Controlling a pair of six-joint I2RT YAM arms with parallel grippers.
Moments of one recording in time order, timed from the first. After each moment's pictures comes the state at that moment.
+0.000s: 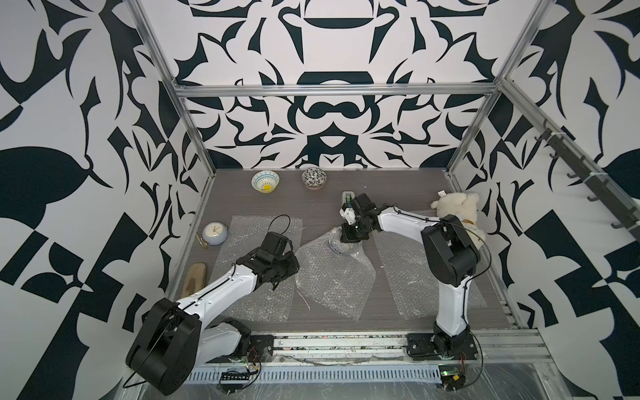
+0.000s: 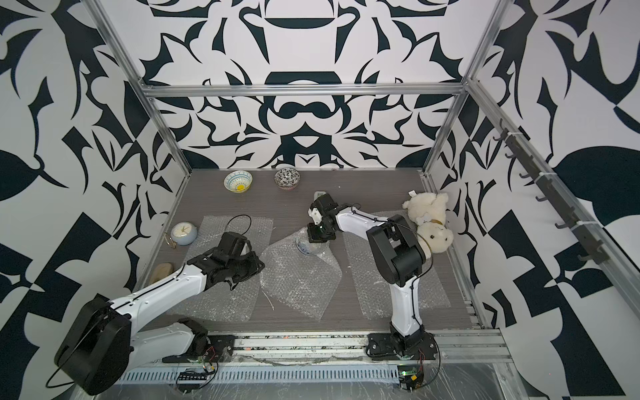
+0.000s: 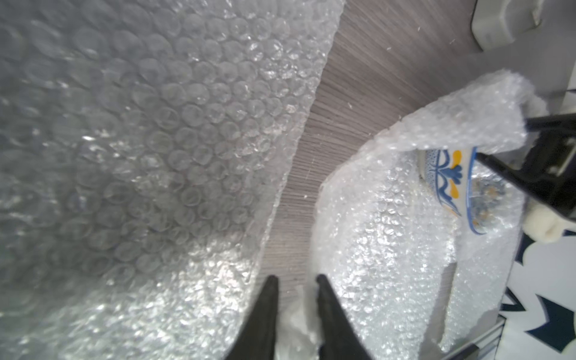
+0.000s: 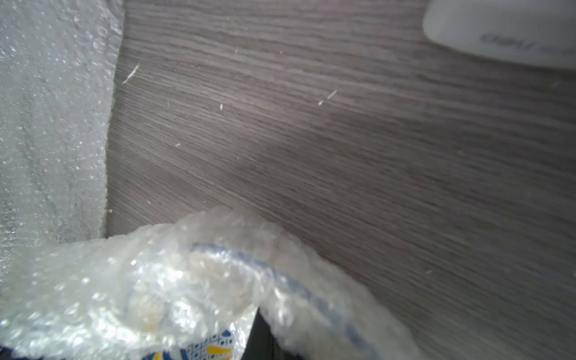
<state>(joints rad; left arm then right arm) -0.52 1.19 0.57 -0.37 0.19 -0.87 0.53 1.99 1.34 -0.51 -0.37 0.35</state>
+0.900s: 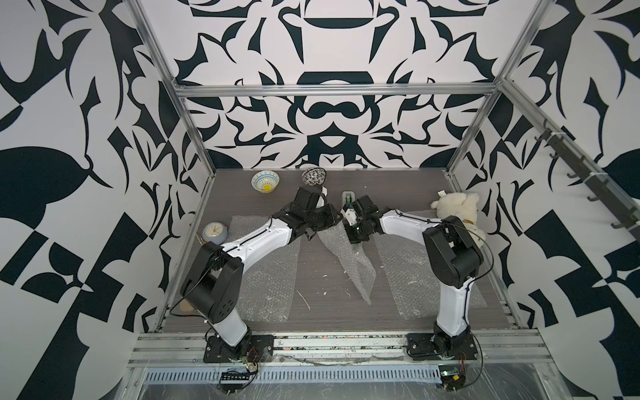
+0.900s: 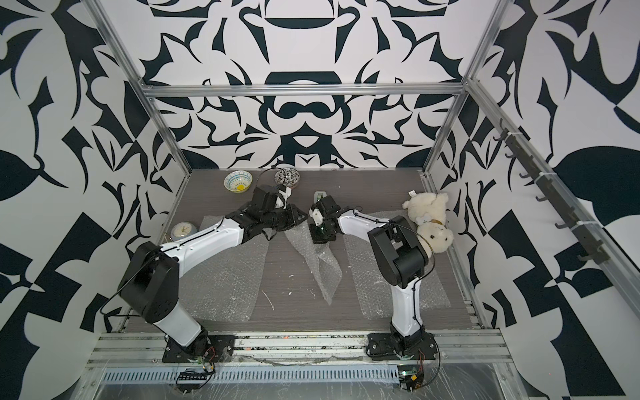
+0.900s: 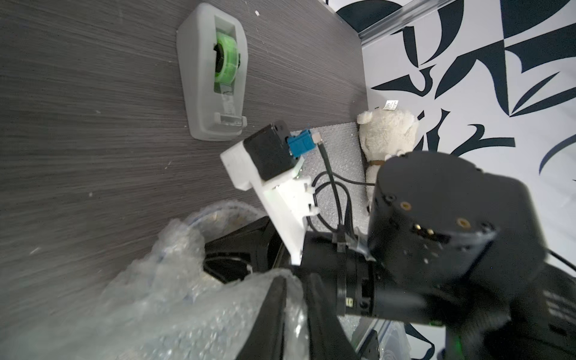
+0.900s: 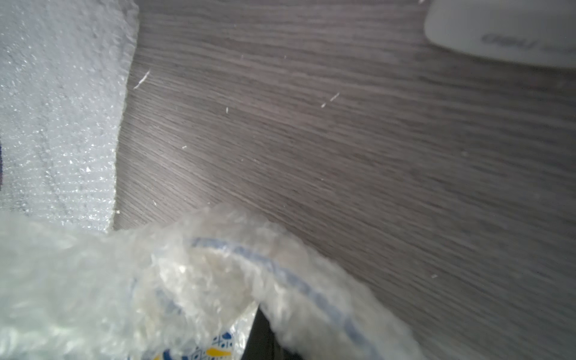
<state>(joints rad) -0.62 1.68 1.18 -0.11 0.40 -0.83 0.52 1.96 1.27 -0.42 -0.40 0.36</state>
